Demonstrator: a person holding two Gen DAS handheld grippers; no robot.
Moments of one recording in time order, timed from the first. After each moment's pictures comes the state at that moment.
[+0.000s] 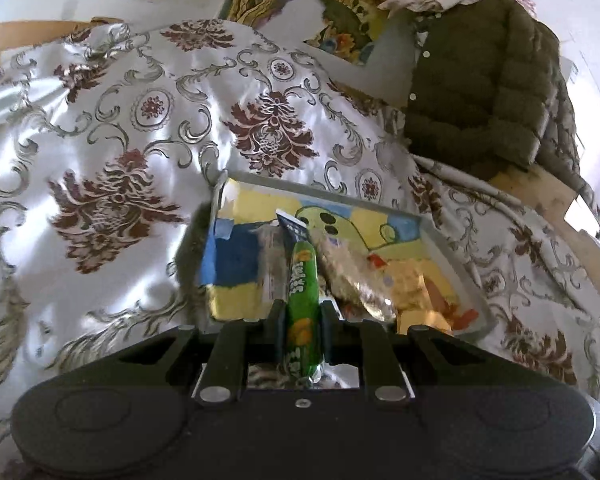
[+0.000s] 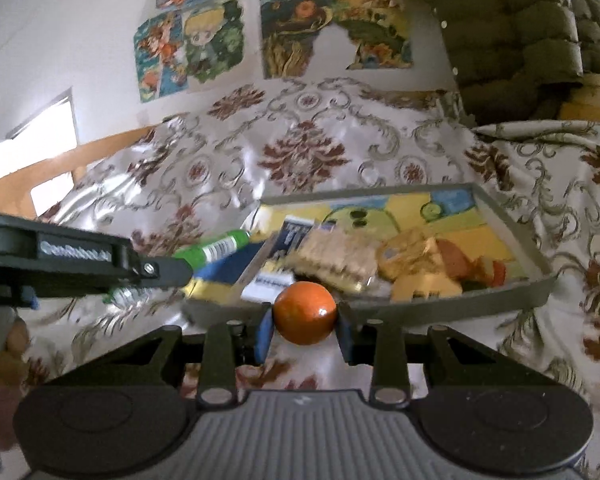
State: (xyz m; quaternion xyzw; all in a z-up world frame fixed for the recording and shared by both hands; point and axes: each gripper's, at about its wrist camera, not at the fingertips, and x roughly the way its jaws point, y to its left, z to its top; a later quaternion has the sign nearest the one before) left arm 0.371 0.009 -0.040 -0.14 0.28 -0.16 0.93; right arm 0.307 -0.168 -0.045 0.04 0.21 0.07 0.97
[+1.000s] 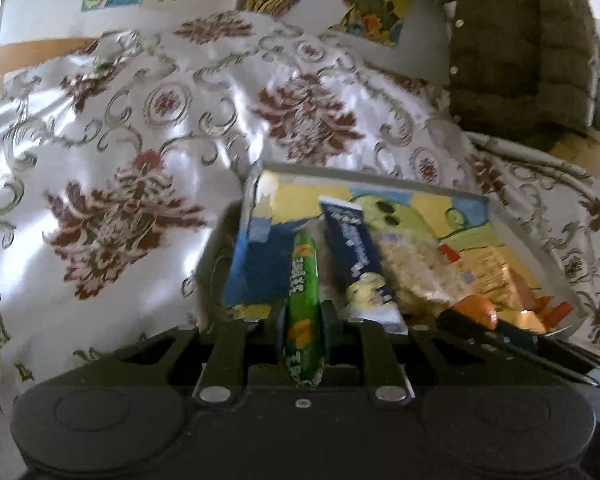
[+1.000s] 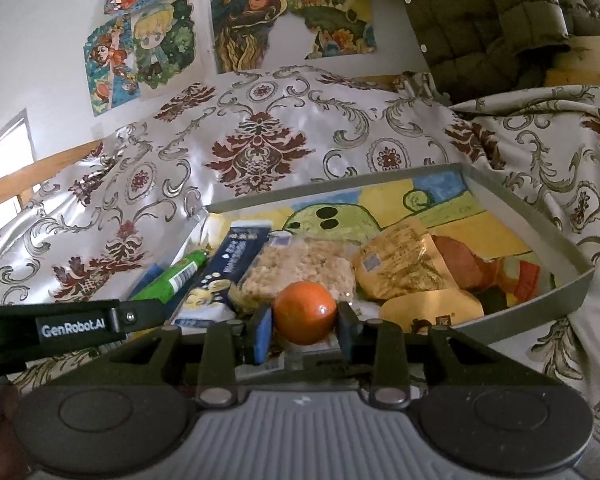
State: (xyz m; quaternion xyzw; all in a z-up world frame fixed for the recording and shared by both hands) left arm 0.419 -0.013 -0.077 -0.07 0.29 -0.09 0.95; right arm 0.384 -0.175 -0.078 0.08 0.22 0.03 0.97
